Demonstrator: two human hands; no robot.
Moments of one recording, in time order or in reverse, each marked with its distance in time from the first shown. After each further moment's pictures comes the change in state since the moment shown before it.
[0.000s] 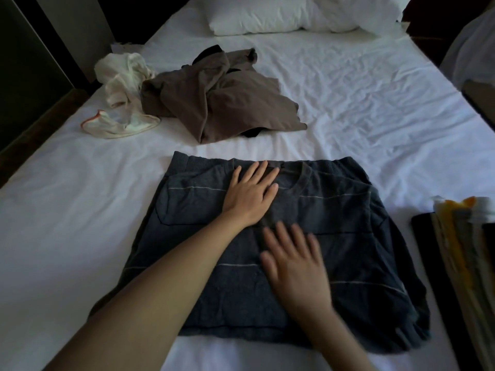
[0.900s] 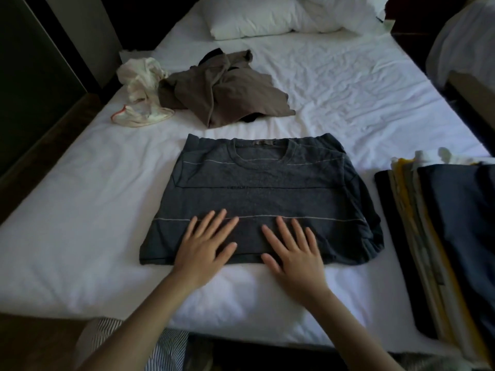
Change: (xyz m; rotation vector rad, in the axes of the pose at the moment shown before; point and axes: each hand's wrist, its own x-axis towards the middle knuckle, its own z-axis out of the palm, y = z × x) left_hand -0.236 -0.012 -0.012 0.029 -0.014 -0.008; right_hand -0.104 -0.004 -0.009 -0.040 -0.071 -0.055
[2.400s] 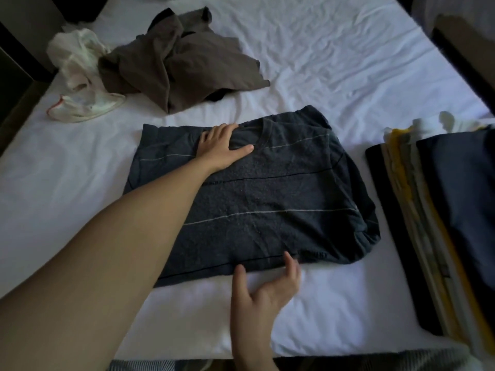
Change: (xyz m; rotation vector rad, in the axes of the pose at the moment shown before) left_hand 0.250 0.007 -0.007 -0.106 -0.073 -0.049; right_hand -0.009 -0.093 0.006 1.022 0.677 0.939
